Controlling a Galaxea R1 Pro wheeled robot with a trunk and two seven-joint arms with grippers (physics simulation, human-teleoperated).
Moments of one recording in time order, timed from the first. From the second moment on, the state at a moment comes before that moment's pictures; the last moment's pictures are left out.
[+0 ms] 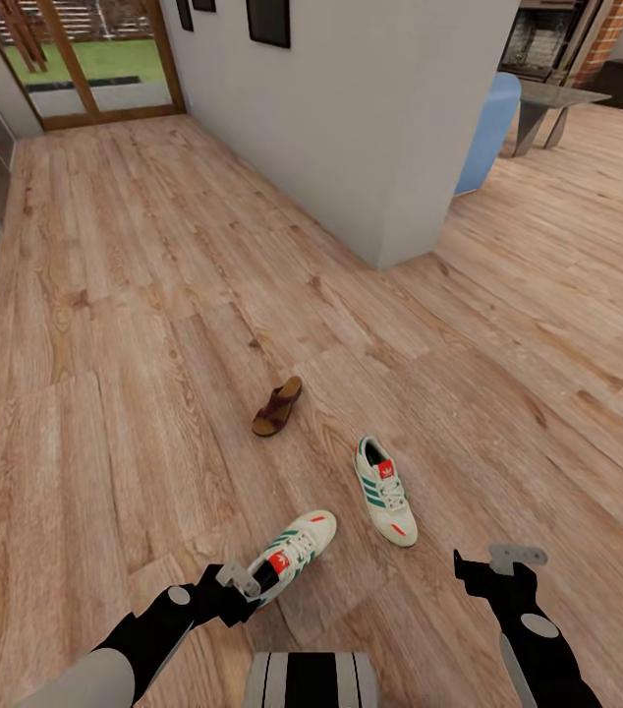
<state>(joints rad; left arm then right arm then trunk) -0.61 0.00 -0.17 -0.34 -0.35 -0.01 -0.34 -0.16 -0.05 -0.10 -1.30 0.00 0.34 -0.13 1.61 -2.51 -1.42</state>
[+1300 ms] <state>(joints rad) -0.61 0.00 -0.18 -0.34 -0.35 -0.01 -0.34 -0.16 -0.05 -0.10 -1.30 0.00 0.34 -0.13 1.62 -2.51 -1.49</state>
